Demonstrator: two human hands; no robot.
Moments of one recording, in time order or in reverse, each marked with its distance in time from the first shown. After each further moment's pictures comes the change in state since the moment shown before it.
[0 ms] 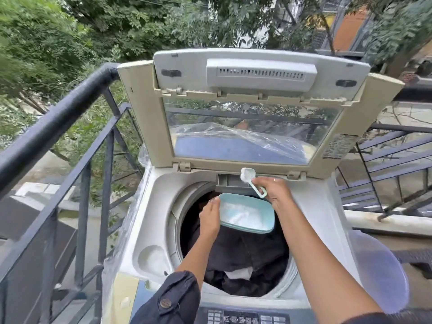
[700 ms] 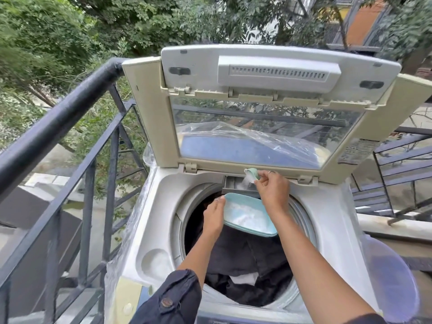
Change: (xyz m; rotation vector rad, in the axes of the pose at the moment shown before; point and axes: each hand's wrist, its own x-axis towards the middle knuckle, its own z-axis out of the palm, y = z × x) left_hand 0.027 -0.007 -0.002 0.004 -0.061 -0.019; right_hand 0.003 0.005 0.027 -0.793 0.253 -0.603
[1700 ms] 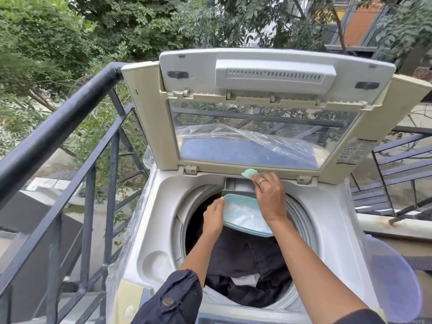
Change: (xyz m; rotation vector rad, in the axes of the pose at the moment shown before) left_hand -0.001 0.004 -0.002 -0.012 0.006 -0.052; right_hand -0.008 0.019 0.013 -0.144 0.196 -0.466
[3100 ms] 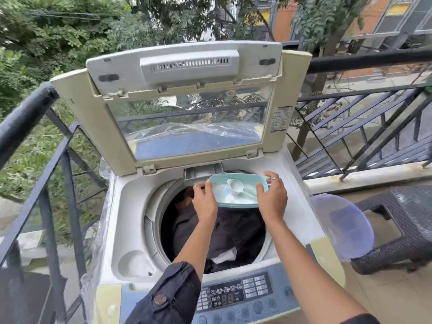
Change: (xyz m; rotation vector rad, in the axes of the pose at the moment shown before) left_hand -0.064 0.030 0.058 -0.049 0.087 0.156; right_hand -0.087 0.025 -0.084 0.171 0.143 0.822
